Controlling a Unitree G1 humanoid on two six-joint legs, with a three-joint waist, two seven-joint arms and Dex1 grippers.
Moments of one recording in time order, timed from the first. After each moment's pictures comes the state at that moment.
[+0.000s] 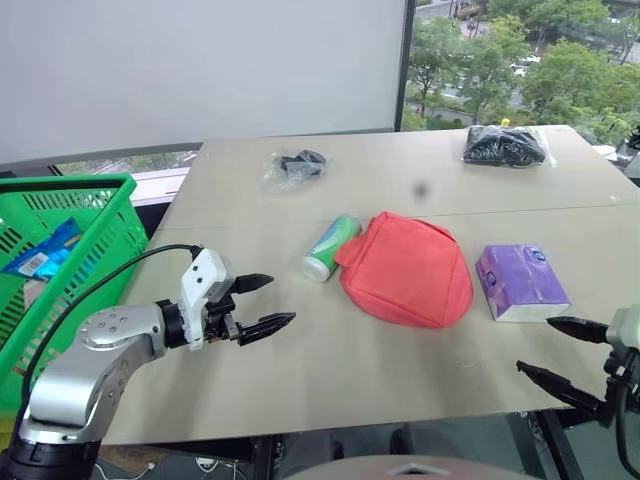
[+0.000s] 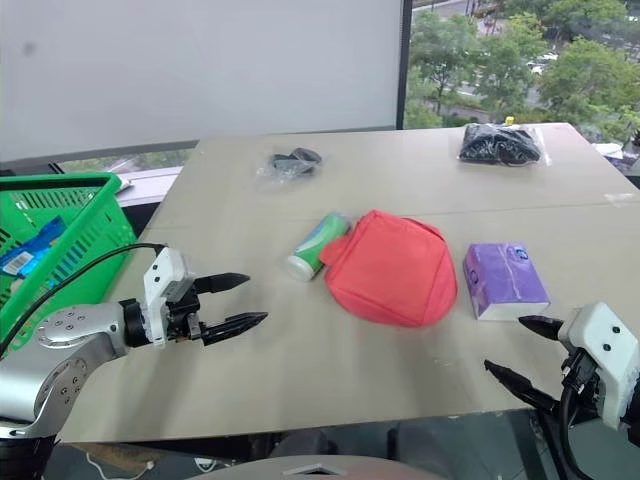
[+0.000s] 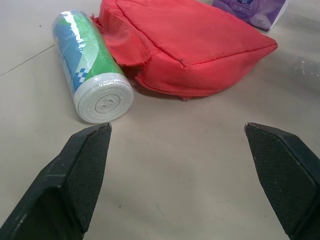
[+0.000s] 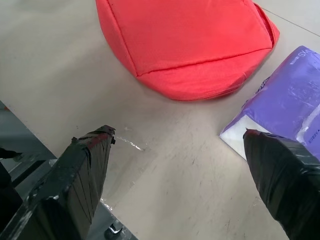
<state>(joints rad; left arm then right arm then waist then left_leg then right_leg) 0.10 0.81 0.22 -0.43 -0.57 0.59 -0.97 0.65 -0.78 -0.71 -0.81 0.59 0.65 0.97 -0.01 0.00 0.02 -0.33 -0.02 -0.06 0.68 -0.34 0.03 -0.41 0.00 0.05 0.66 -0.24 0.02</state>
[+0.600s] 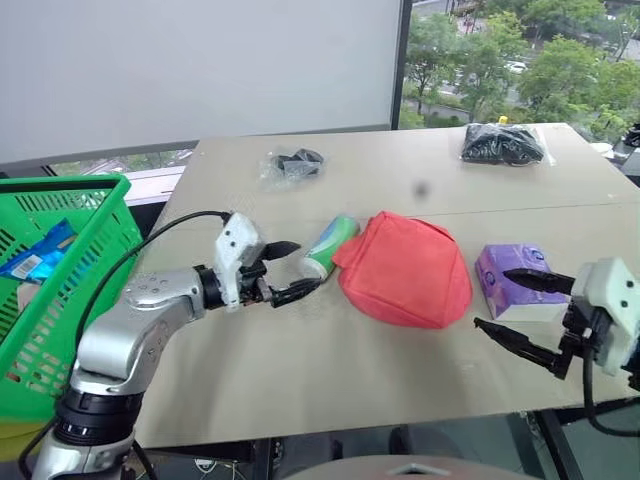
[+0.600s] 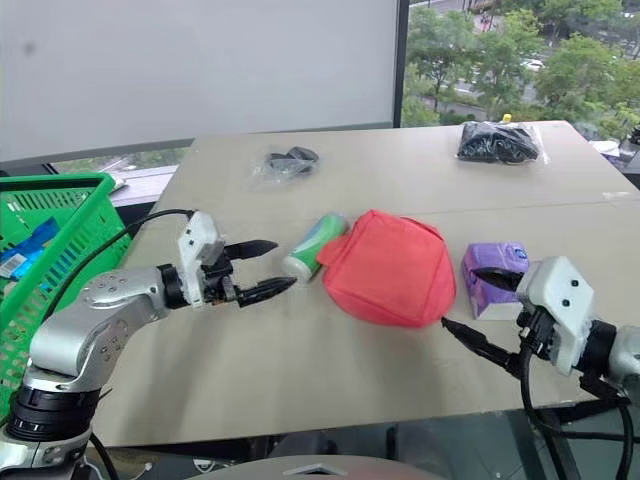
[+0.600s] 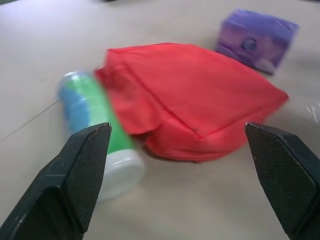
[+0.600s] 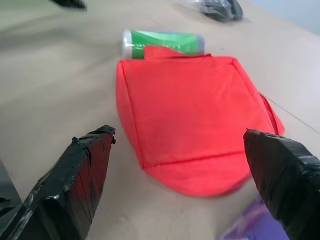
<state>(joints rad) -0.16 0.75 0.03 -0.38 -0.53 0.60 -0.92 0.32 -0.86 -0.53 -0.86 0.71 0.71 0.82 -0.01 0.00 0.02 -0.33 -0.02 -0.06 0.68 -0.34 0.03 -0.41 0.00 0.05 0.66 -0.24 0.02</state>
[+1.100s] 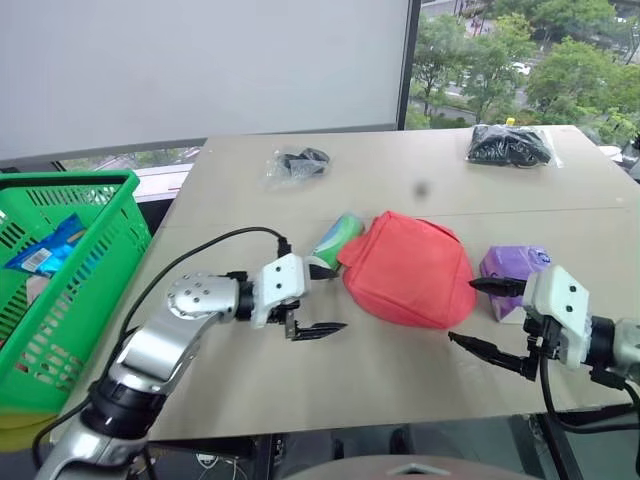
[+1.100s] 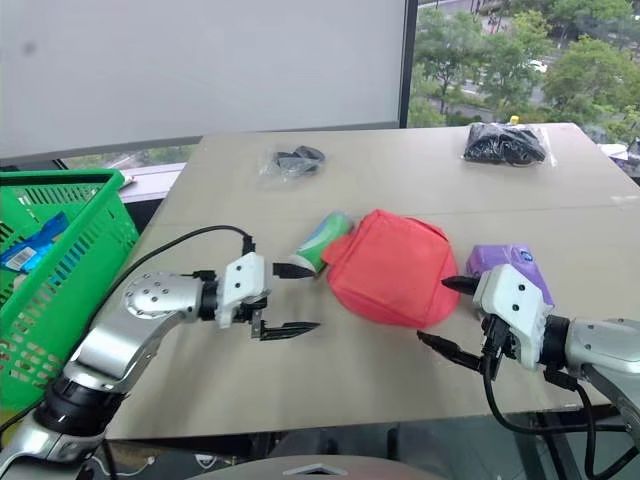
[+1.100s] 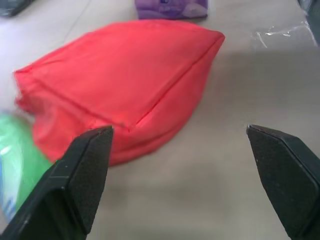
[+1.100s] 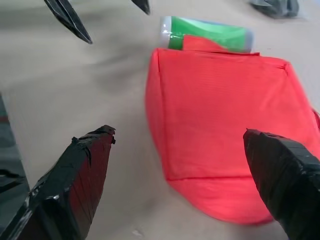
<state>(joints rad) -0.27 0.73 -0.23 -0.30 -0.28 0.28 -1.10 0.24 -0.90 -0.29 -0.82 0.59 0.64 0.83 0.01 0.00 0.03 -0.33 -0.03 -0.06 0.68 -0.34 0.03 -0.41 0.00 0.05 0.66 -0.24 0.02</state>
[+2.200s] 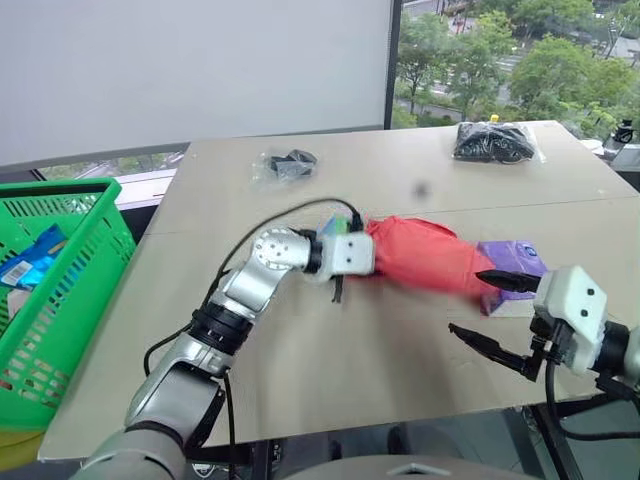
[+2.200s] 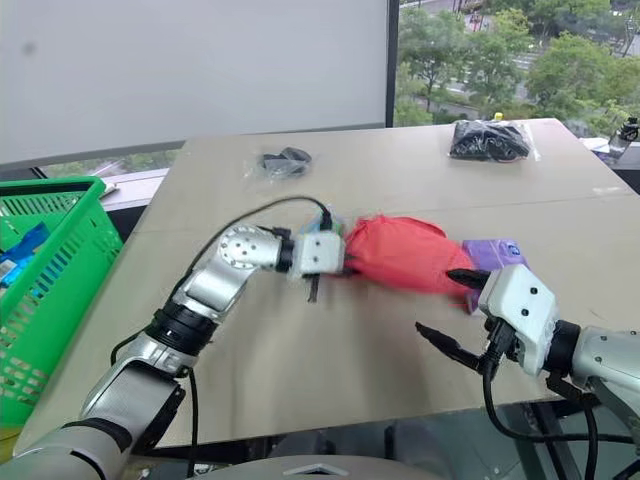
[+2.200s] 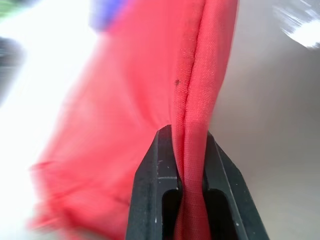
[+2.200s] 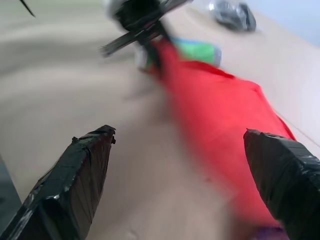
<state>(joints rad) -0.65 0.44 -0.30 0.15 -0.02 0.02 -1.04 0.26 -0.85 -0.38 -0.93 0.68 0.67 0.74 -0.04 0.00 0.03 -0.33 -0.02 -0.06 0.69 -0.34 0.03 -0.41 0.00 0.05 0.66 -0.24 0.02</state>
